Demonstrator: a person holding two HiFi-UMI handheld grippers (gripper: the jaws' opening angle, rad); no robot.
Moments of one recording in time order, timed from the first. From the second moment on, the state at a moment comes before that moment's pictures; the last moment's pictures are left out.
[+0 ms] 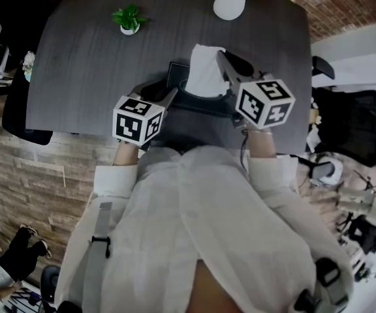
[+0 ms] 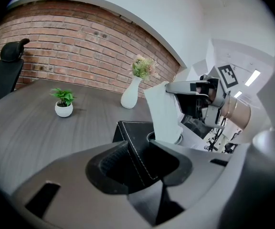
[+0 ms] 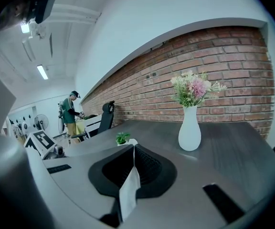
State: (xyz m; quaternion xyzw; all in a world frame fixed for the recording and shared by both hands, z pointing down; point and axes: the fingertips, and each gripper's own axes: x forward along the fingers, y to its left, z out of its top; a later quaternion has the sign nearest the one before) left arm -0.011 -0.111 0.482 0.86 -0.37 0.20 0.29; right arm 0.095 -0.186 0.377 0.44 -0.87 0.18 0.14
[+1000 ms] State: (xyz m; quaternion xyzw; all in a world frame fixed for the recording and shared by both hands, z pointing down) left arm -0.011 -0.110 0.481 0.86 -0.36 0.20 0.28; right arm 0.106 -0.200 0.348 0.47 -0.86 0.15 0.12
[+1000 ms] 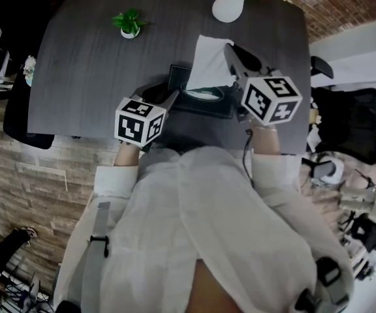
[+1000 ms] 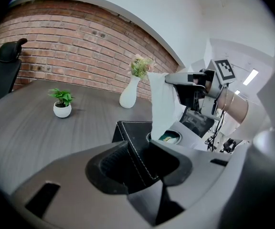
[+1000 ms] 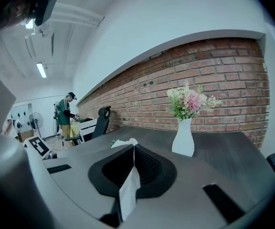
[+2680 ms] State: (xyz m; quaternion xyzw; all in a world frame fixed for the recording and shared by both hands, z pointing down) left arm 0.001 -0.143 0.351 0.91 -0.37 0.08 0.15; right arm 0.117 -0.145 0.270 0.47 -0.87 0.14 -0.02
